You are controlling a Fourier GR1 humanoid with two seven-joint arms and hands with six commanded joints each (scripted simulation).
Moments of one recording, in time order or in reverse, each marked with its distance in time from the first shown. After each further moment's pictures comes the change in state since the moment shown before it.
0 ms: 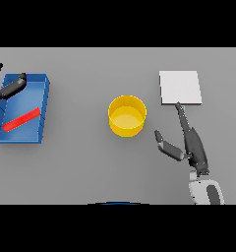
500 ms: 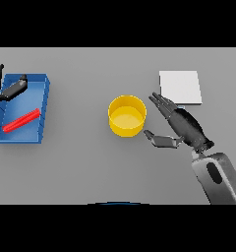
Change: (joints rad) left arm 0.008 -0.013 -0.004 0.001 0.003 0.013 -0.003; right arm -0.274 -0.240 0.138 0.066 0.233 0.201 0.048
